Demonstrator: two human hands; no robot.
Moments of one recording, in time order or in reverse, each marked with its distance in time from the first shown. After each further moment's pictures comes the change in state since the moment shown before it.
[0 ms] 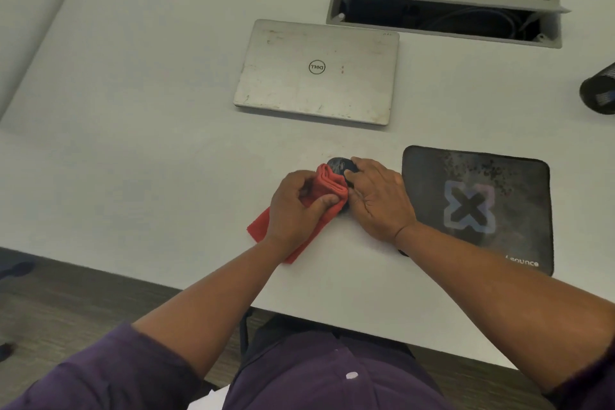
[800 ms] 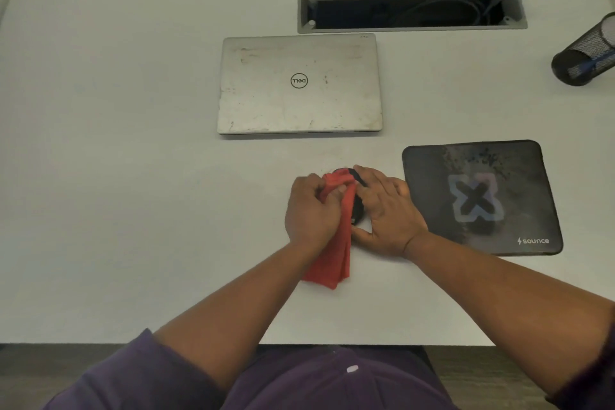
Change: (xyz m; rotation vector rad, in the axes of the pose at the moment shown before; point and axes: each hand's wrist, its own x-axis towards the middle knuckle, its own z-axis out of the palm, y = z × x) left_hand 0.041 0.016 0.007 0.034 -0.047 -0.133; right_hand -0.005 -0.009 0.012 -0.226 -0.080 0.057
